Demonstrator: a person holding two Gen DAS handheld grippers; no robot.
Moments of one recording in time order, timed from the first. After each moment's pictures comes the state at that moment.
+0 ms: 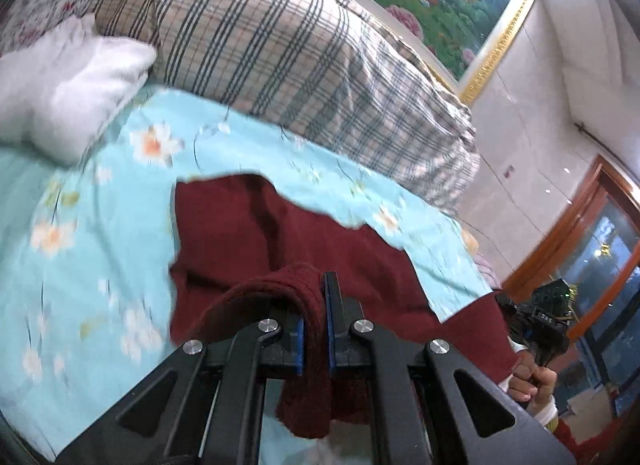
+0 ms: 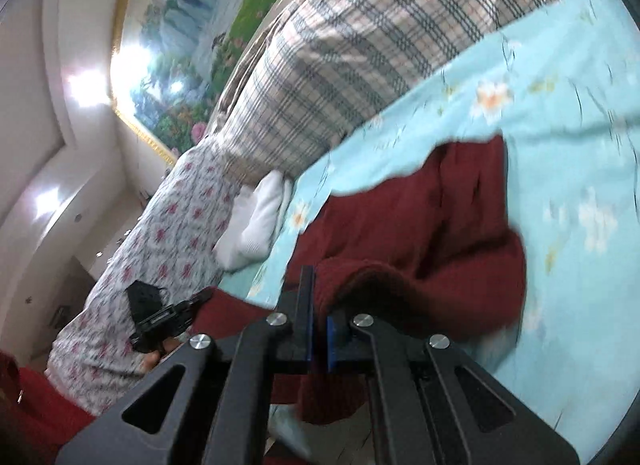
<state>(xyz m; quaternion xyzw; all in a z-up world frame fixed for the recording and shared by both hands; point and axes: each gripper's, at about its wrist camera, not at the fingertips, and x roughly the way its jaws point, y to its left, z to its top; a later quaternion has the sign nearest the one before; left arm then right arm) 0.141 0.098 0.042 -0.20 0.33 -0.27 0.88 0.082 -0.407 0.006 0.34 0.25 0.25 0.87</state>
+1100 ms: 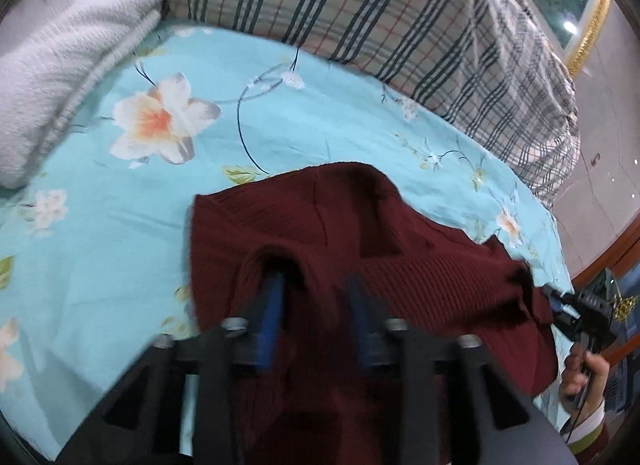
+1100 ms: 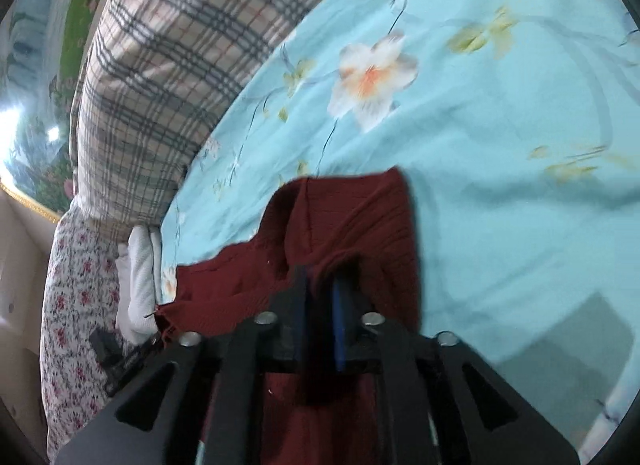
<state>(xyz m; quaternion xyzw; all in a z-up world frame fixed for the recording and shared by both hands) 0.335 0.058 -0.061 -0.15 0.42 -0.18 0.88 0.246 -0.474 -0.070 0.41 0.36 0.07 0.84</state>
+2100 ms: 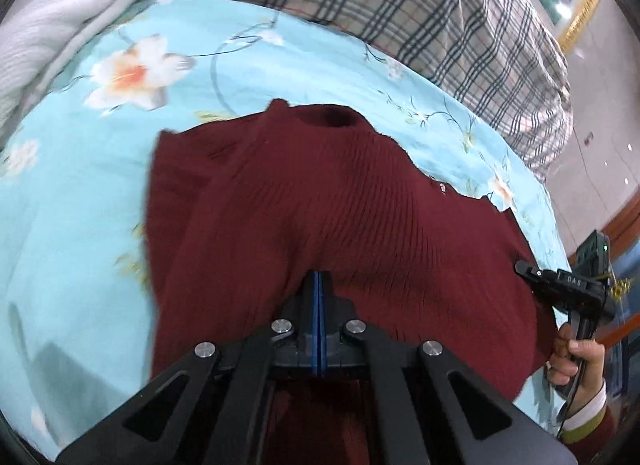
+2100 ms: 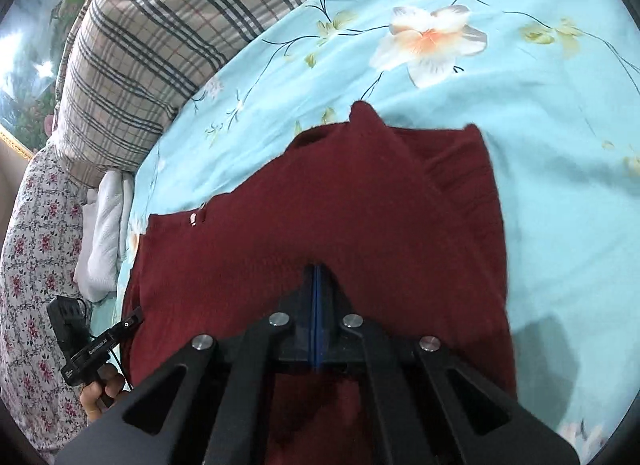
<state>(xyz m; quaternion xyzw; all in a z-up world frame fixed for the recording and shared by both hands) 0.316 0.035 -0.088 -0.14 0.45 -0.20 0.86 0.277 -0.390 -0.085 0.31 0.42 0.10 0.85</state>
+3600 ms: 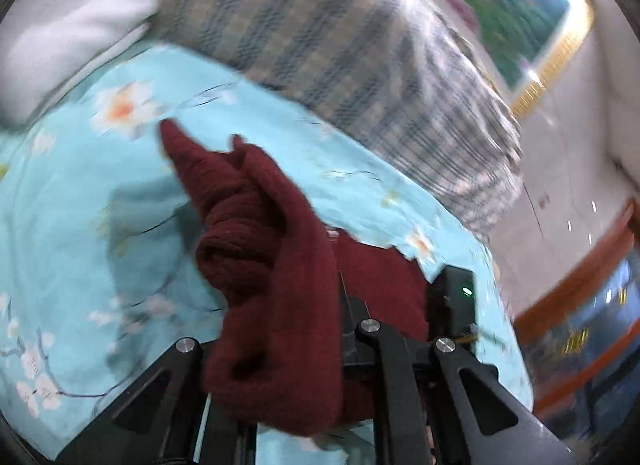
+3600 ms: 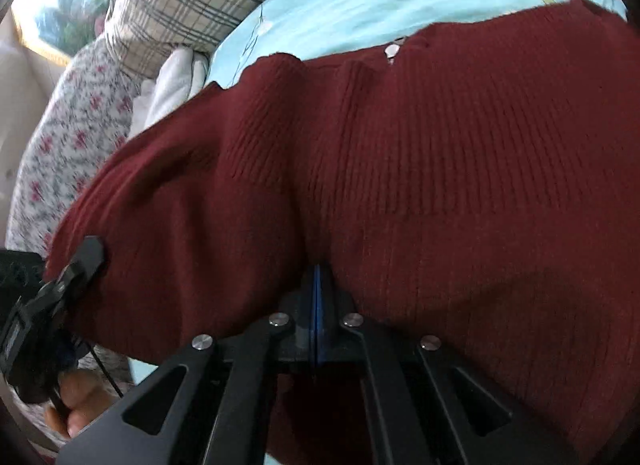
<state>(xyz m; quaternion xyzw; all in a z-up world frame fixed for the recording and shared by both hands) 0.240 0.003 -0.011 -0.23 0.35 -0.24 0.87 0.292 -0.230 -0.104 0.28 0.49 0.25 0.79</state>
